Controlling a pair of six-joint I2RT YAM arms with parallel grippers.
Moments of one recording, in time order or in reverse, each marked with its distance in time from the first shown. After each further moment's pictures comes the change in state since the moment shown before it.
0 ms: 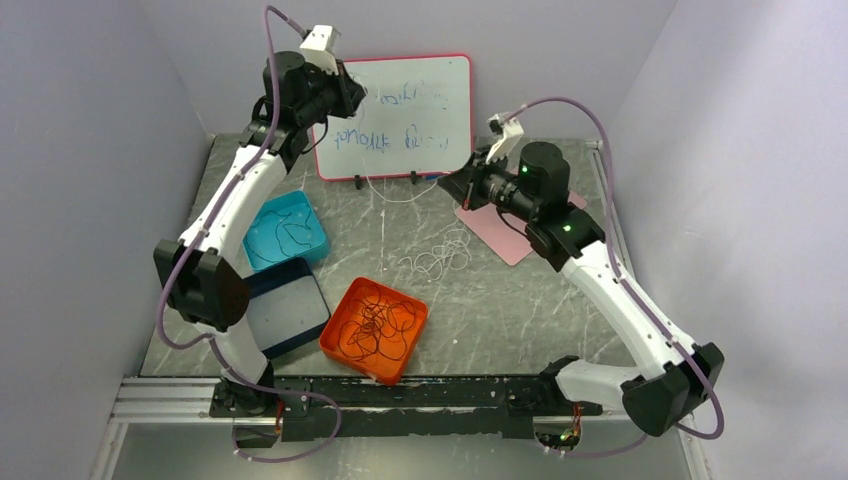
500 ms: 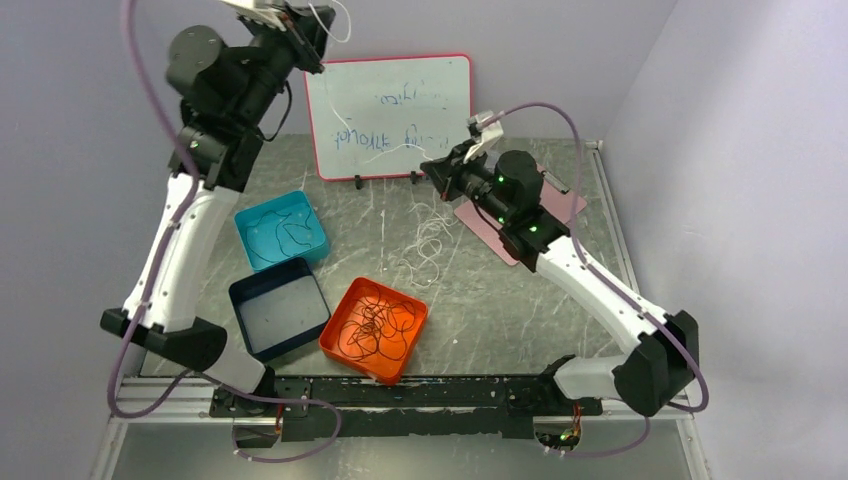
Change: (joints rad) left arm -0.095 -0.234 0.254 0.017 -0.126 0.085; right arm 0.070 0.115 -0.109 0.418 0.120 -0.104
